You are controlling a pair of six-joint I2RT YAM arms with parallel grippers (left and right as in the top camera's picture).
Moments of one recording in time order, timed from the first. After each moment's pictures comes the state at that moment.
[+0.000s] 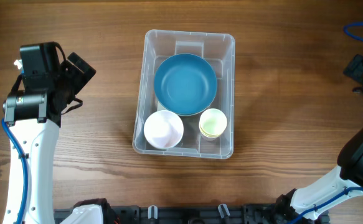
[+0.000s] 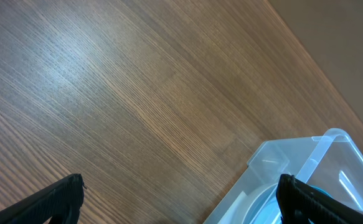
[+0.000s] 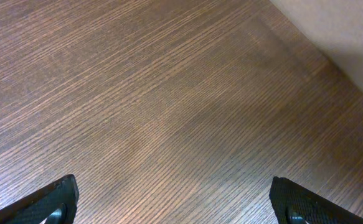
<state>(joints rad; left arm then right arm) 0.10 1.30 1.27 -0.89 -0.08 -0.71 -0.57 1.93 1.36 -0.30 0.20 0.01</state>
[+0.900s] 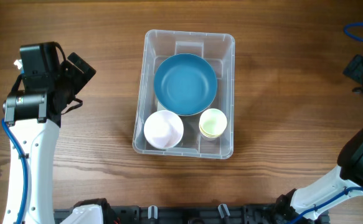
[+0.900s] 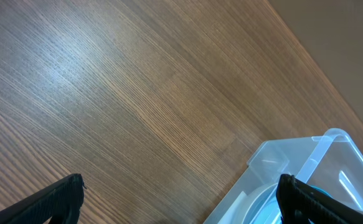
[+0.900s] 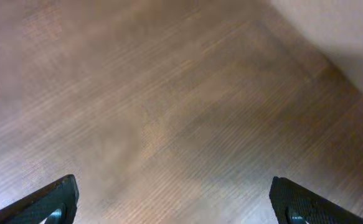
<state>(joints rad) 0.10 1.30 1.27 -0.89 -0.08 -0.71 -0.57 1.93 1.36 -0.28 0.19 0.01</state>
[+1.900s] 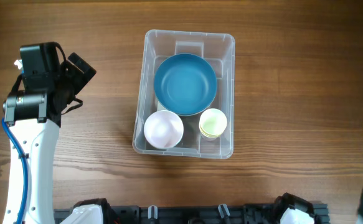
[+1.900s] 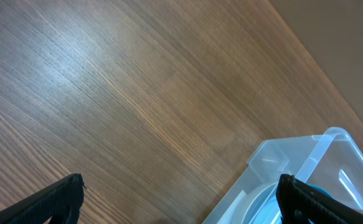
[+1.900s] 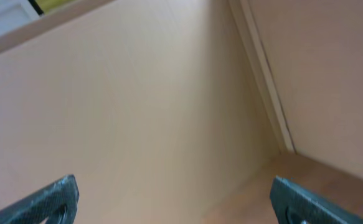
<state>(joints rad) 0.10 1.30 1.27 -0.89 -0.08 -0.71 -0.42 0.80 1.37 -0.49 0.00 0.49</state>
